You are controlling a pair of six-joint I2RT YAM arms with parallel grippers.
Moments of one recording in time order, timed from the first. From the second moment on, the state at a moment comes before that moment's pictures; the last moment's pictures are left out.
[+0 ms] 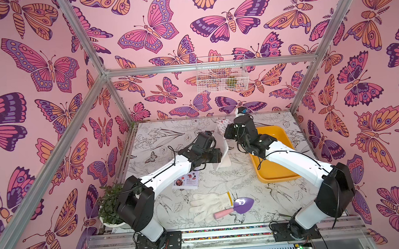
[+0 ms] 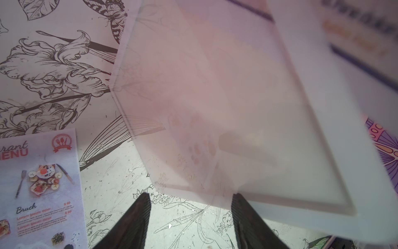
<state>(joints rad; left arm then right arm) -0.68 1.60 1.19 -0.39 0.09 -0.51 0.66 1.58 1.32 -0.20 0.33 0.58</state>
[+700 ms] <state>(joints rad) -0.68 1.59 1.19 -0.37 0.09 -0.53 0.67 1.51 1.22 -0.16 0.34 0.51</state>
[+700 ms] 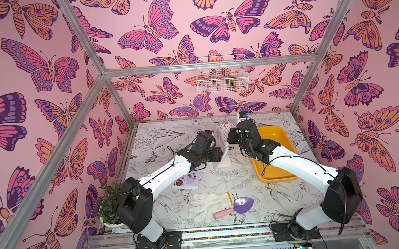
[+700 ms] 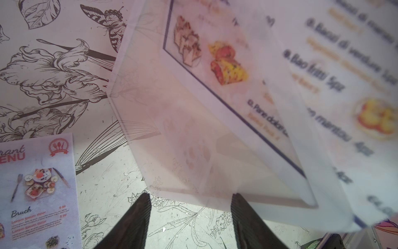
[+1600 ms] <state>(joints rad) -0.68 1.54 1.17 -0.37 0.09 -0.54 0.74 1.51 1.13 0.04 0.45 0.45</state>
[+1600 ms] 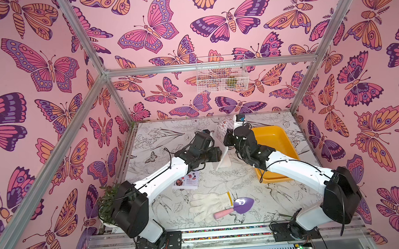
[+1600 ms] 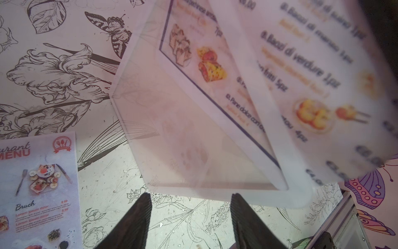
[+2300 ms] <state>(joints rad) -0.69 1.54 1.16 -0.37 0.08 -0.56 0.75 1.46 0.99 0.26 0.51 0.35</state>
